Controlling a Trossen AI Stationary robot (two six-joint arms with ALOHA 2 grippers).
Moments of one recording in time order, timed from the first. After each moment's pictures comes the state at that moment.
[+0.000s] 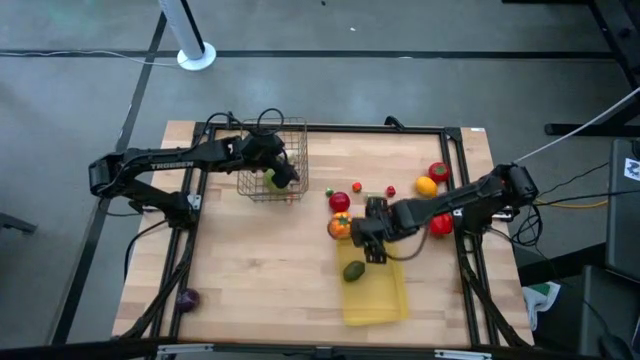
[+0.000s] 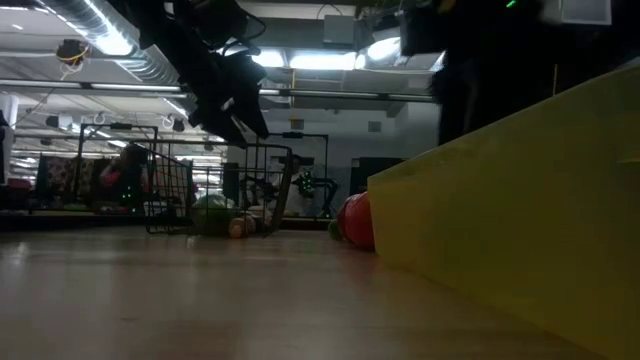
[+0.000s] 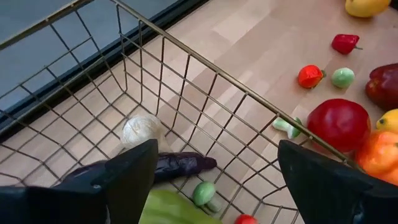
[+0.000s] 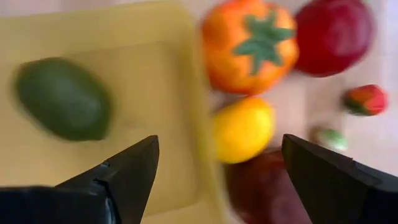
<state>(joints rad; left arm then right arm) 0.39 1.30 0.87 -0.35 -0.19 -0.32 0.24 1.65 1.25 -0.90 0.20 0.24</state>
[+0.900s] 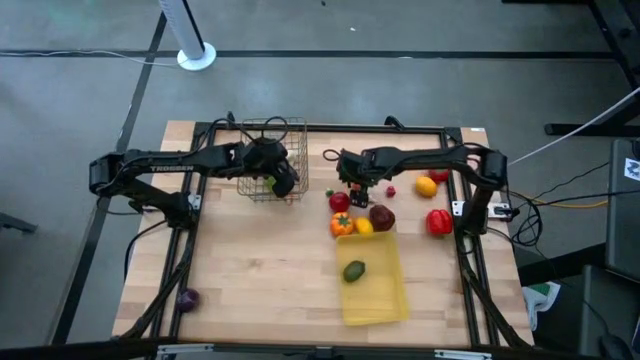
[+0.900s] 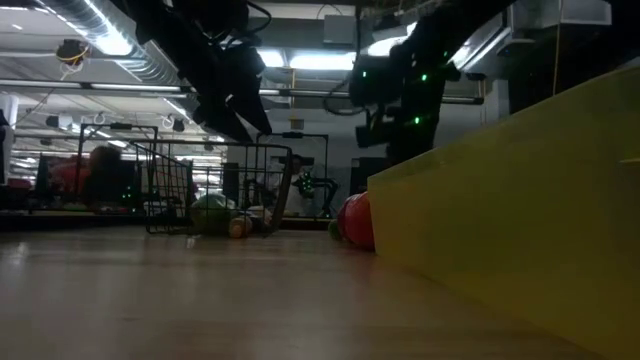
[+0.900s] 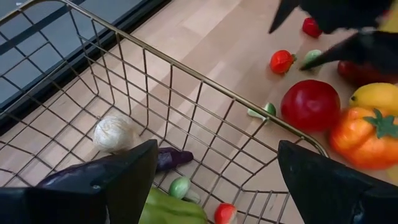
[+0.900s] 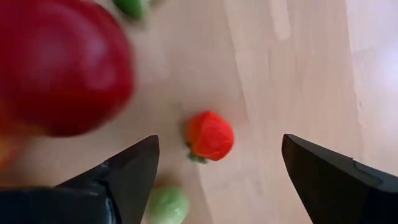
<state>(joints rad) 0.31 1.30 0.87 -0.35 -0.19 -0.29 -0.28 1.84 1.25 -0.73 0.15 -0.06</state>
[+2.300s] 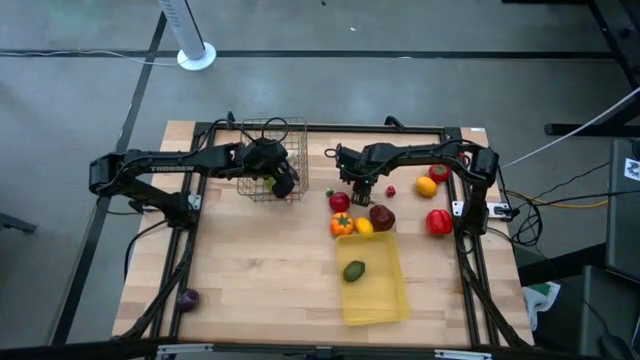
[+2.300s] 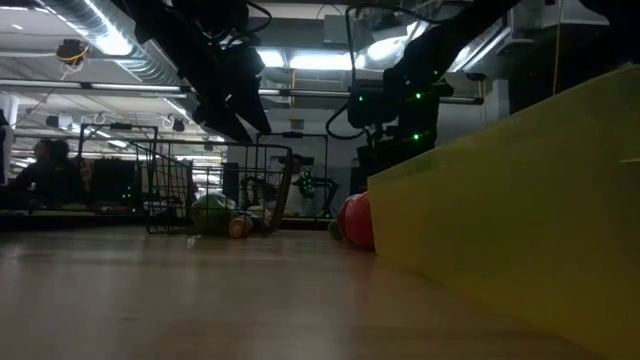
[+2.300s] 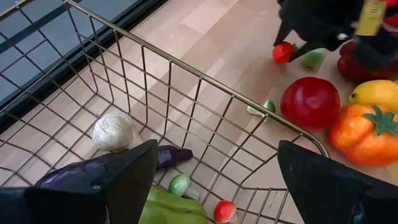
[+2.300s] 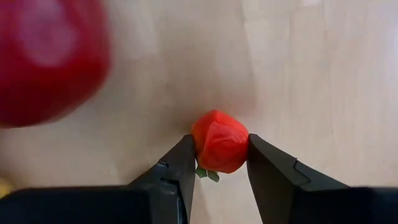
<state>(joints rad) 0.31 1.30 0.87 -0.36 -0.19 -0.29 -0.31 1.90 1.28 -0.78 0.07 -0.11</state>
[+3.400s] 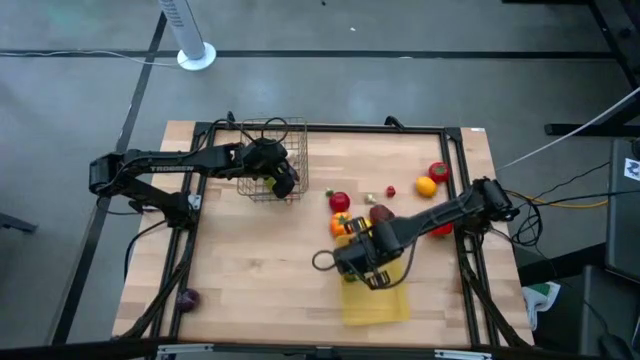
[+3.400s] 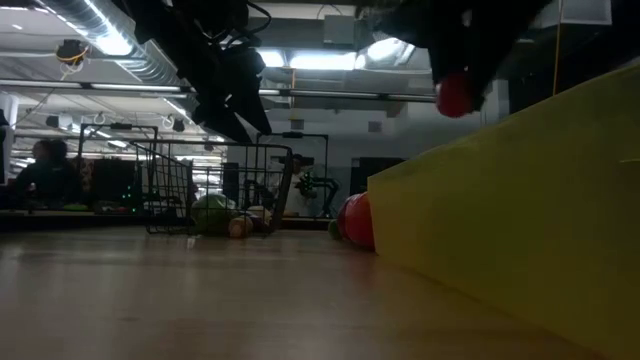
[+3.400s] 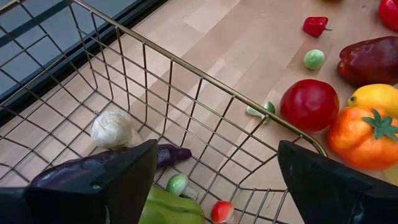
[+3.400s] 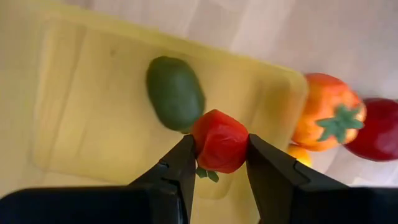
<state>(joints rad) 0.31 1.30 0.87 -0.36 -0.19 -0.32 0.40 1.90 1.69 -1.20 0.09 -0.02</state>
